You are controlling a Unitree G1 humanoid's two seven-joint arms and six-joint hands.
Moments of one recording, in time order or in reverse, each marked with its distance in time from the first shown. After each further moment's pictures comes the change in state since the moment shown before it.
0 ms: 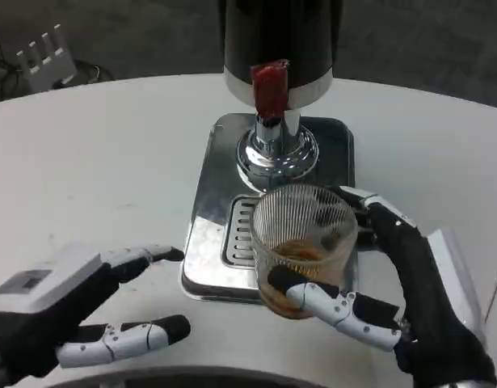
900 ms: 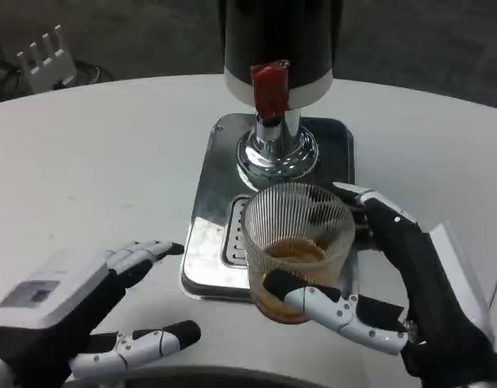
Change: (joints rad) left arm 0.062 -0.078 -0.013 -0.092 0.146 0.057 0.127; right arm 0.033 -0.002 -0.014 -0.099 0.016 0.018 0.111
